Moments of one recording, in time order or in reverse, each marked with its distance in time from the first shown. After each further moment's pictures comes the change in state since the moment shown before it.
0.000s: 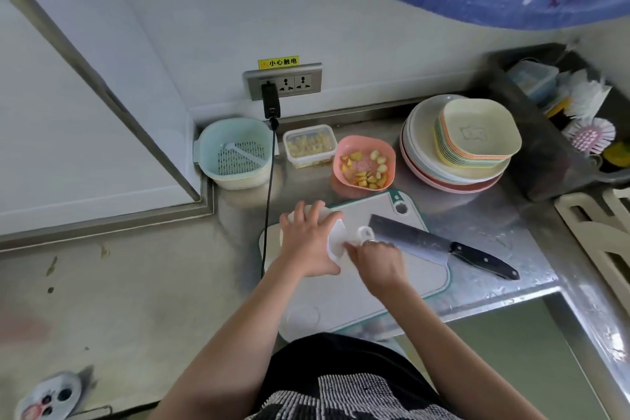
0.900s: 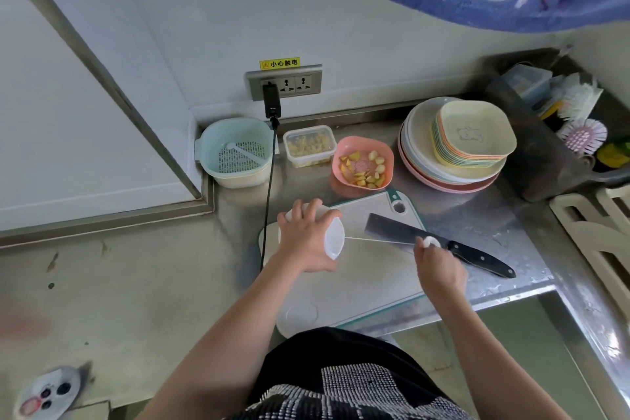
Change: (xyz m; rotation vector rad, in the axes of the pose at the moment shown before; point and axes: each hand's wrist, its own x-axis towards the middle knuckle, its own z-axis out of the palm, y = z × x) left_hand -0.002 -0.001 -0.003 -0.010 -0.032 -0.014; right_hand -0.021 0.082 0.013 0.199 0.111 0.529
